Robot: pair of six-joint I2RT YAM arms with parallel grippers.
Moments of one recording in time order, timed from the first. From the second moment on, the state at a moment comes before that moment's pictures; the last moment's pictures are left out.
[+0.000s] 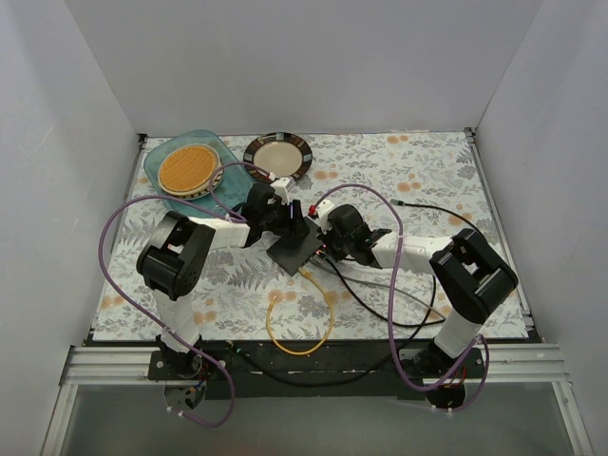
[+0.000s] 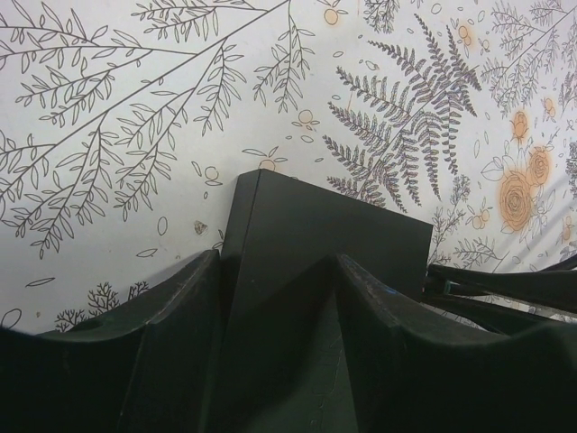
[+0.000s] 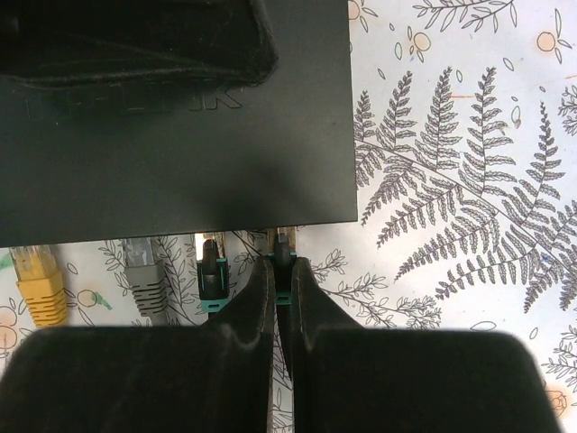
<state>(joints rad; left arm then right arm) -0.50 1.88 0.96 0.30 0.37 -0.36 0.77 1.69 0.87 0.05 0.02 -0.05</state>
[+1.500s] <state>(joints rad) -0.51 1.99 1.09 0.31 0.32 -0.27 0.71 1.83 1.08 -0.09 0.03 -0.02</state>
